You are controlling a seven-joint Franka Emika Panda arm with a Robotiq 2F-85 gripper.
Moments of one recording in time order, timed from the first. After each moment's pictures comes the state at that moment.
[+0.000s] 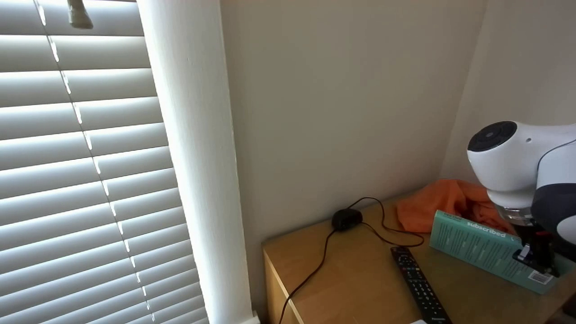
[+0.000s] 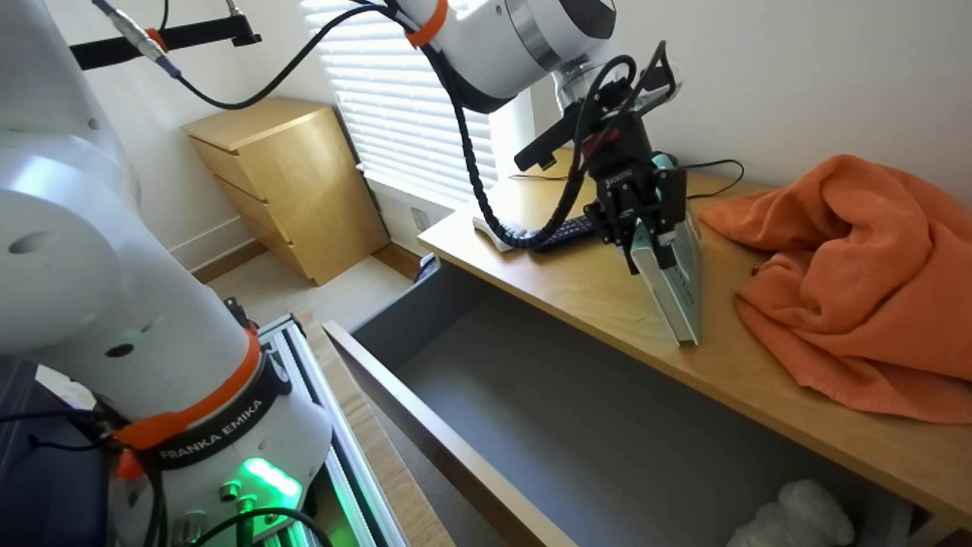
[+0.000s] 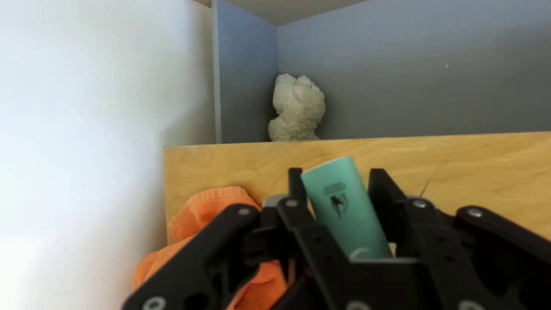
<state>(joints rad) 0.01 0.19 -0.12 -2.31 -0.81 2.16 0.45</state>
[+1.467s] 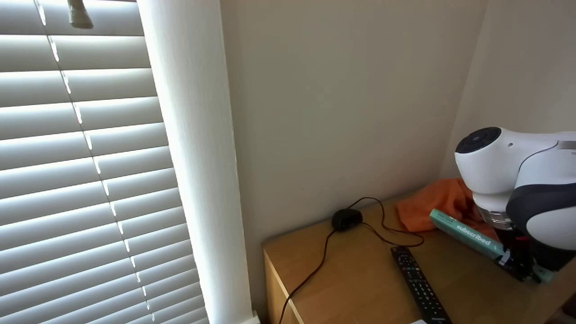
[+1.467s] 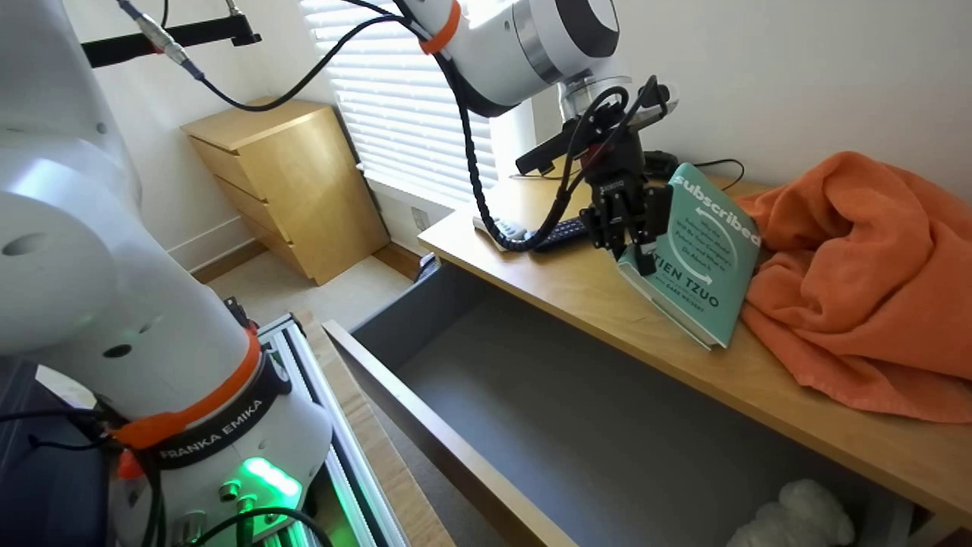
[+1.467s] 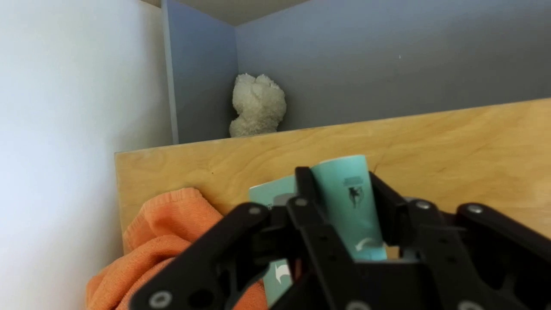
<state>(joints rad) -0.01 0.25 -0.08 -2.26 -0.70 2.18 0.45</state>
